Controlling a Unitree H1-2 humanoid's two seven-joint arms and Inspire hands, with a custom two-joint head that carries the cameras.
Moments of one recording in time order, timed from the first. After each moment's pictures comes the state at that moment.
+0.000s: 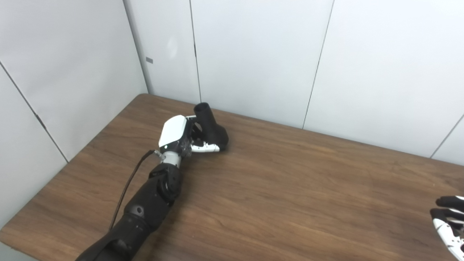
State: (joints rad) left arm -0.44 0.44 -0.14 0.53 0.56 0.07 0.34; right arm 0.02 -0.08 -0.10 -0.41 -0.21 0.17 -0.10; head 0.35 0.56
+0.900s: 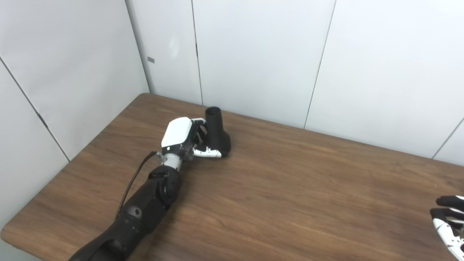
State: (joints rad) left arm -0.43 0.47 -0.23 0.51 0.65 0.03 0.36; right arm 0.02 -0.08 -0.10 -0.41 -0.21 0.17 -0.10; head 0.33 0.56
